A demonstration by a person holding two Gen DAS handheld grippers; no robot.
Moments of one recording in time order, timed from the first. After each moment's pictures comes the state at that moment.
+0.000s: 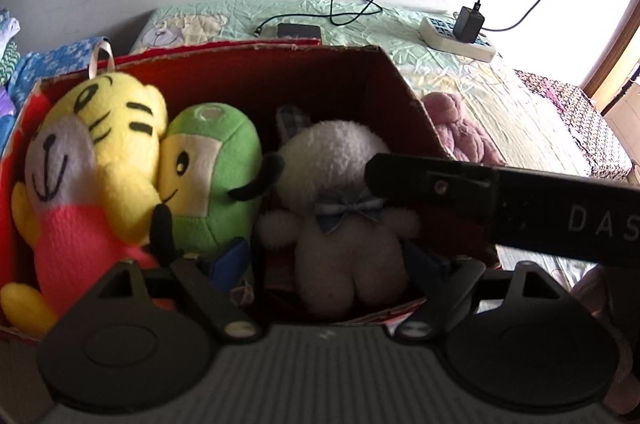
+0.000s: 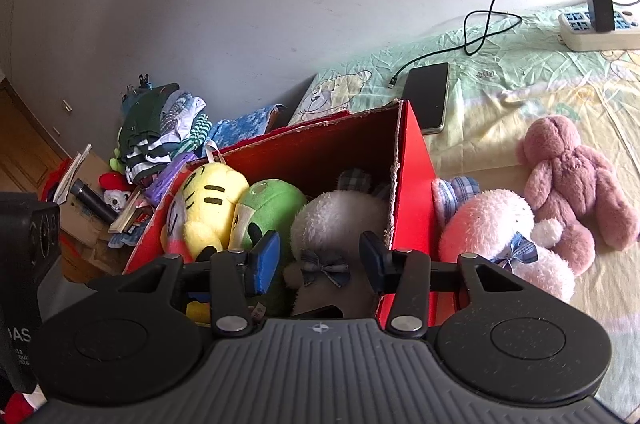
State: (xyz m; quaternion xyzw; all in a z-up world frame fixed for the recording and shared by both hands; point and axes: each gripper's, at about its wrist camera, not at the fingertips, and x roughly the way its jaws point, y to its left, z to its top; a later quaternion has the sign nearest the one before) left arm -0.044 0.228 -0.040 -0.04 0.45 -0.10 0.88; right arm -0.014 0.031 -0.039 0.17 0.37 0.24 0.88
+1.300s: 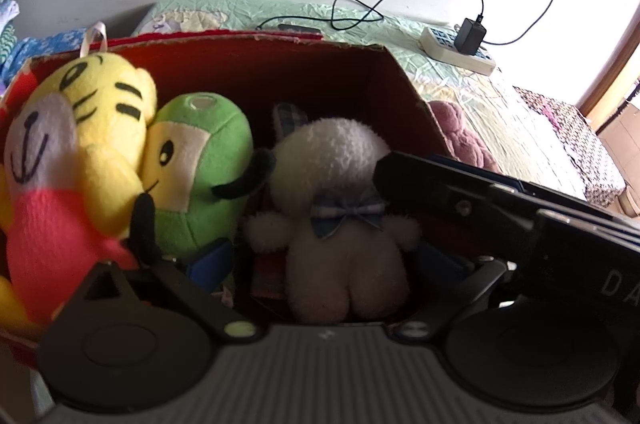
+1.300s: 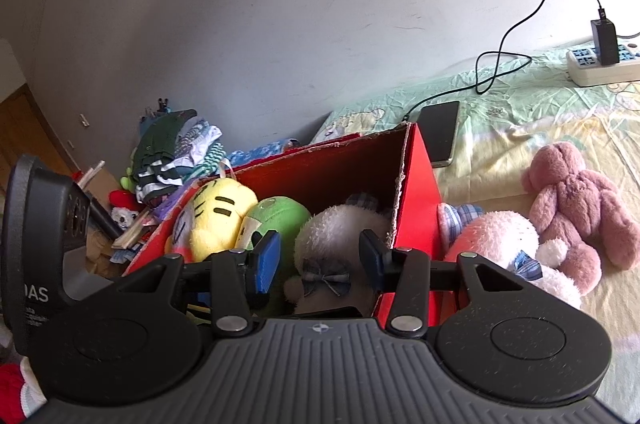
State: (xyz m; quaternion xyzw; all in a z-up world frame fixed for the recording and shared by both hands) left arm -0.042 0.225 -0.052 -0.07 0.44 -0.10 0.89; right arm -0.031 0.025 -0.052 0.18 0.29 0.26 0.90
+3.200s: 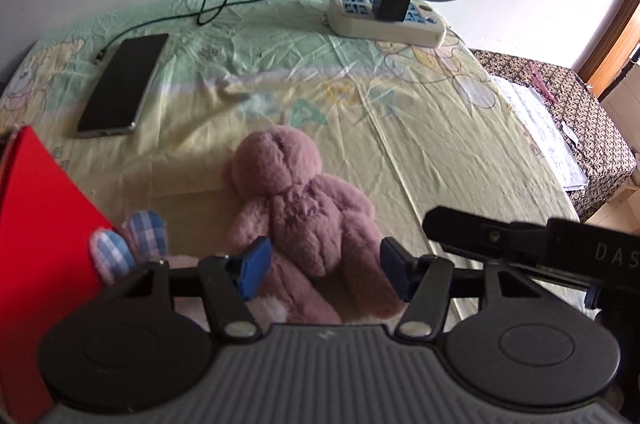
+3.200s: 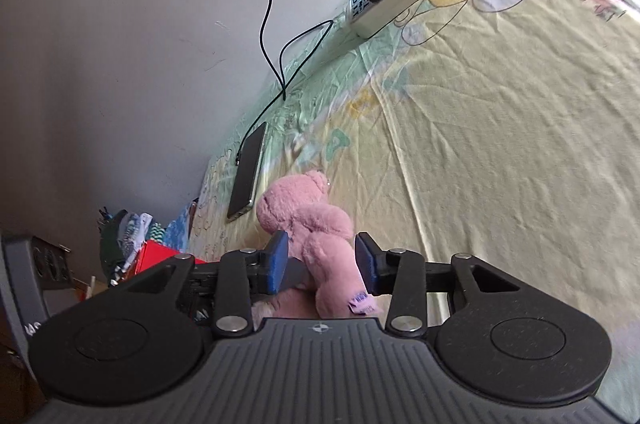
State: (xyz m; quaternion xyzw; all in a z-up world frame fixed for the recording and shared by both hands) left arm 0.078 0.023 -0.088 -0.02 0.48 -0.12 0.87; right arm 0.053 -0.211 -0.129 0.39 0.38 0.17 0.83
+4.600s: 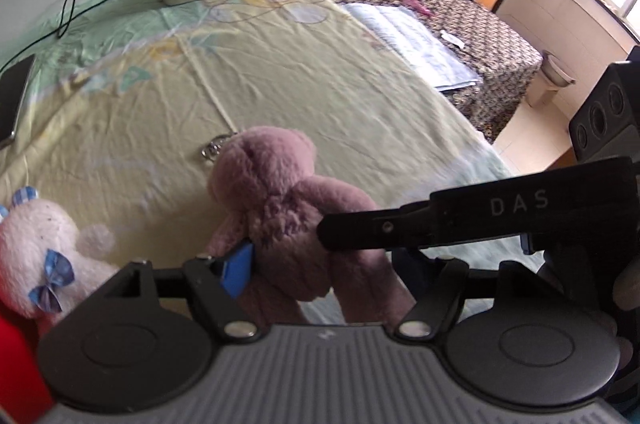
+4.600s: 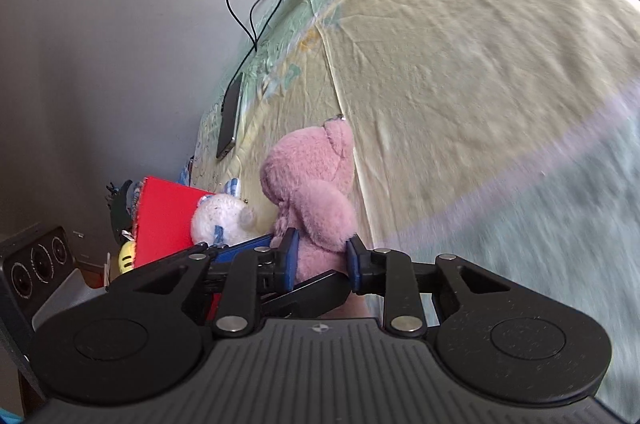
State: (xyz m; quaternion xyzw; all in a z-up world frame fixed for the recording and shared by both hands) left arm -0.012 -0.054 -0.089 0.06 0.48 -0.30 0.82; right arm -0.035 -0.259 -0.138 0.42 0.44 0.17 0.78
